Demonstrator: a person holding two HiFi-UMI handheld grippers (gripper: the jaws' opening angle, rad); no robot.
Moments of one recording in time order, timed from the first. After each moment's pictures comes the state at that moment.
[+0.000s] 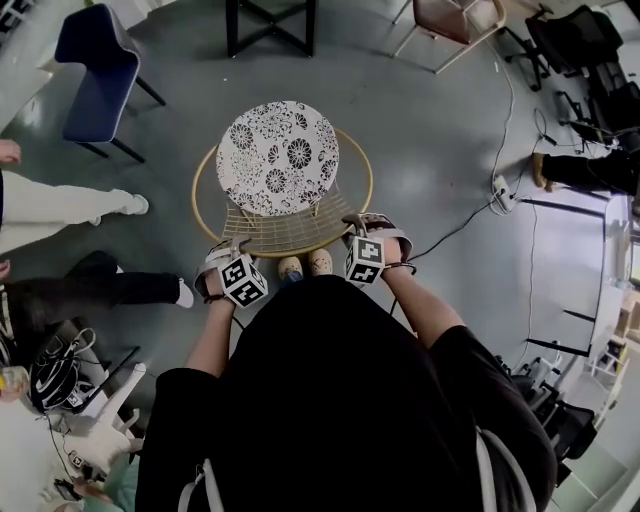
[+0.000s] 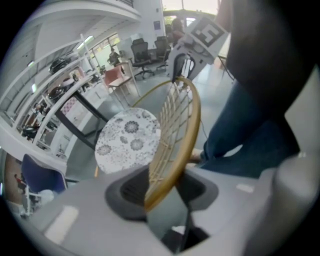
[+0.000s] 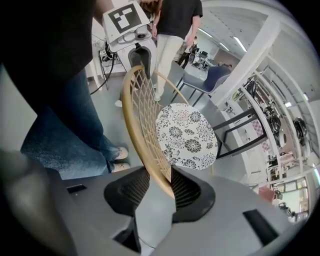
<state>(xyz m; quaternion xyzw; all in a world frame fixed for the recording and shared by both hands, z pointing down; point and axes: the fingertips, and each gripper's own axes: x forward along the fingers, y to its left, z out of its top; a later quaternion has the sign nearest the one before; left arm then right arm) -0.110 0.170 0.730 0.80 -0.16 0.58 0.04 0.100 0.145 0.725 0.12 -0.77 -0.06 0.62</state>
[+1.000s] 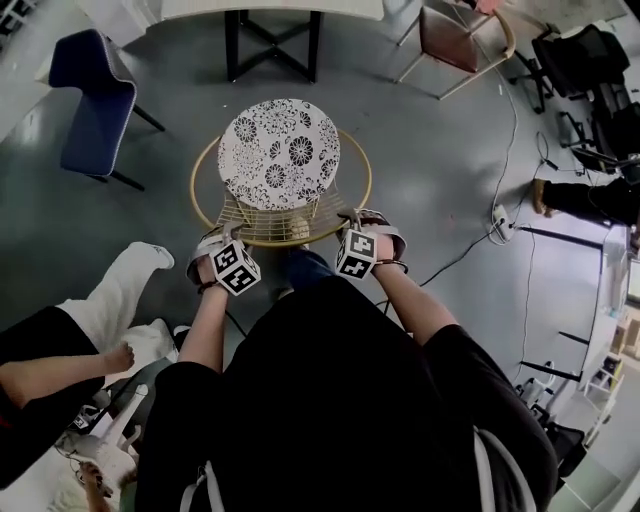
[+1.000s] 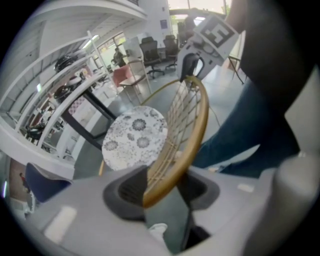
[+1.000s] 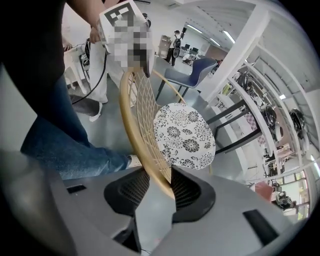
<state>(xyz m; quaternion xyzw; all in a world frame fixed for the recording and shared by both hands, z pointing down) -0.106 -0.001 0.721 0.79 -0.19 0.58 0.04 0.106 -0.010 0.719 0.15 -0.77 -0.04 0.62</state>
